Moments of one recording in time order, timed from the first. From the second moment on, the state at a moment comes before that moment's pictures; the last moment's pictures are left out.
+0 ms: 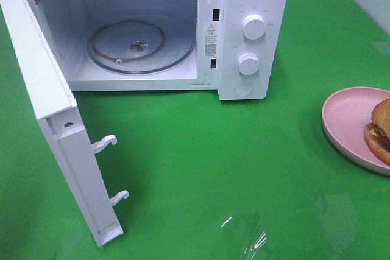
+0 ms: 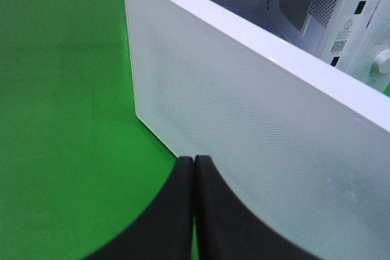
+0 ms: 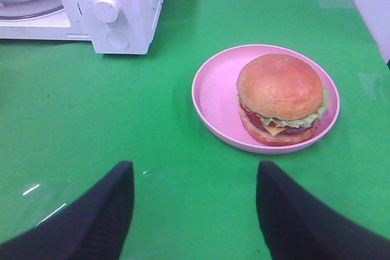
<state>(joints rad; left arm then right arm) -0.14 0.44 -0.48 -0.19 0.55 0.14 0.00 0.00 -0.50 0.05 1.02 -0.04</state>
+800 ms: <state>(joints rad) -0.29 1.40 -0.57 -0.19 -0.09 0.14 0.00 0.00 -0.50 0.05 1.02 -0.04</state>
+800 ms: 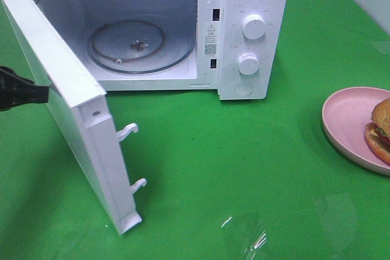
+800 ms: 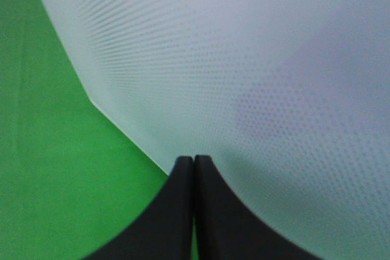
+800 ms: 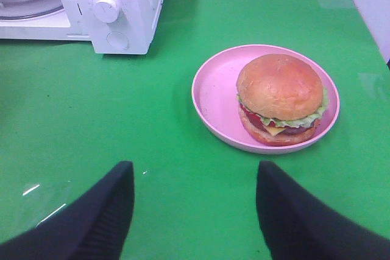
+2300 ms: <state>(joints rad) -0.60 2.02 -1.33 -0.17 0.01 0.14 0.00 0.00 -0.50 0.05 1.02 -0.04</state>
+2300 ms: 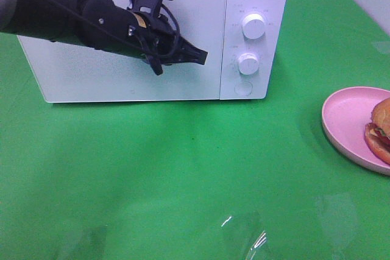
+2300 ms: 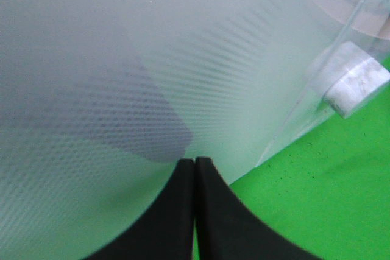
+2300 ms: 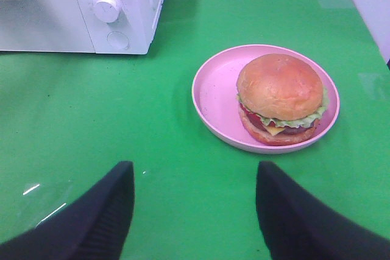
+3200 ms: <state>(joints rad) -0.61 1.80 -1.50 -0.08 1.09 0.14 0.00 0.00 -0.50 0.05 1.02 -0.04</state>
